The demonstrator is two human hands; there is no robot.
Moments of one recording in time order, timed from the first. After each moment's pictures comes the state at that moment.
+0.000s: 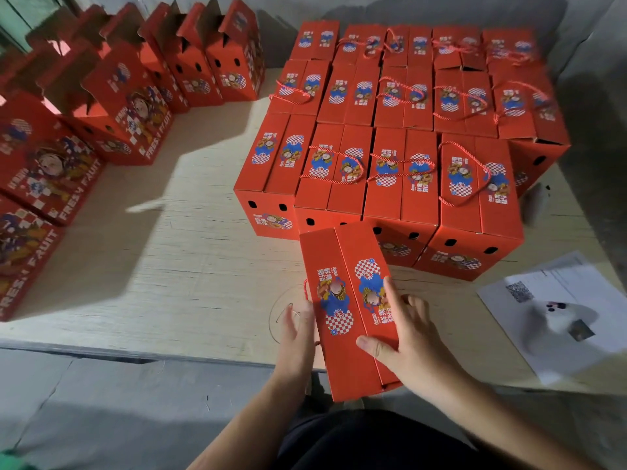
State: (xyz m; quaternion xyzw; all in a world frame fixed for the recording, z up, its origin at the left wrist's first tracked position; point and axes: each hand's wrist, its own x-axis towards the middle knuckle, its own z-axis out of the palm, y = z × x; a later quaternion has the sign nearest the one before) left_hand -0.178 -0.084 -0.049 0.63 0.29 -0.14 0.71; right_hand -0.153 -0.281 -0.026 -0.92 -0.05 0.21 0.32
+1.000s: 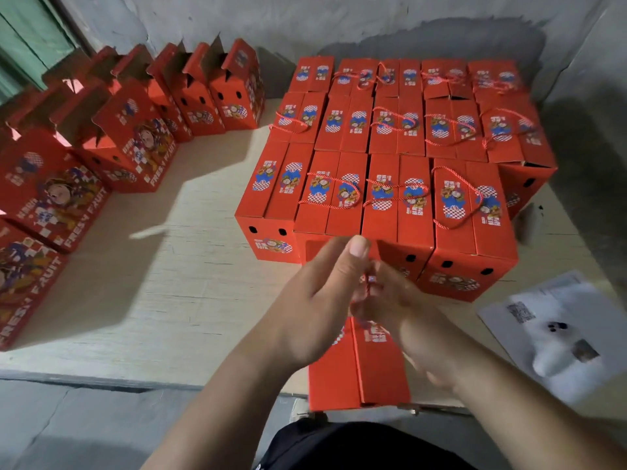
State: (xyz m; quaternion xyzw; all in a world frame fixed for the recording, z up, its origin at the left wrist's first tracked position) left_hand -0.132 -0.089 0.125 0.80 -0.06 -0.07 0.59; right_hand -0.116 -0.245 0.090 -0.63 -0.09 0.23 0.74
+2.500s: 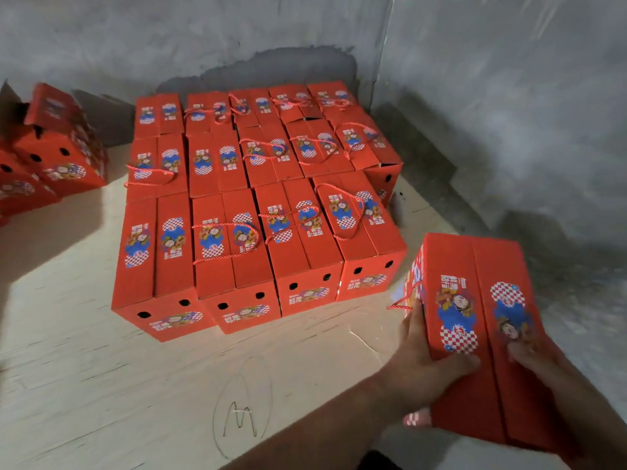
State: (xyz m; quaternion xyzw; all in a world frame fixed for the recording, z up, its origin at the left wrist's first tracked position) left_hand -0.120 -0.249 0.010 0.64 -0.17 -0.40 0.64; right_hand -0.221 -0.408 0.061 -0.68 0.36 -0.09 0.64
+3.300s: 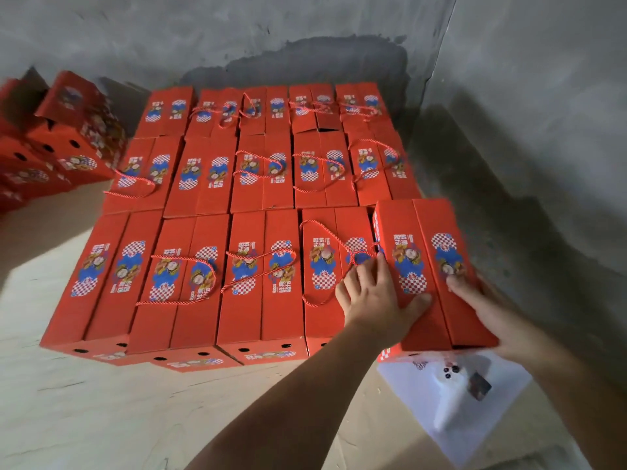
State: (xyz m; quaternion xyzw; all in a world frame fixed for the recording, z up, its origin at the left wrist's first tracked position) left_hand 0.090 -0.394 -0.018 0.94 -0.10 -0.16 0.29; right_hand 0.045 -0.596 -0.014 -0.66 0.21 0.08 0.71
